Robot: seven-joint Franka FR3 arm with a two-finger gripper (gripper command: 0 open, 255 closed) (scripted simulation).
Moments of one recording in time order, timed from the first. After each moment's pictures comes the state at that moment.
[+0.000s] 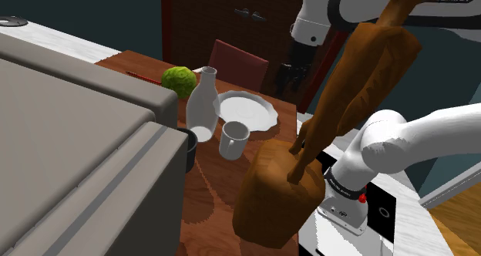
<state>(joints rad) 0.04 -0.76 0.11 -2.57 0.13 1.76 0.23</state>
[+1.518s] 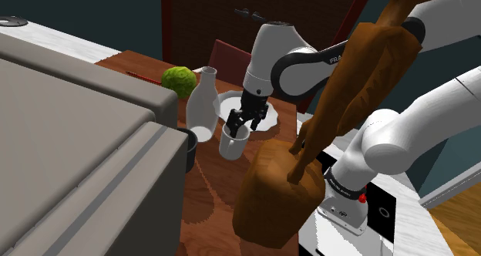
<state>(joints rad) 0.10 -0.37 0.35 -2.66 0.25 2.30 0.47</state>
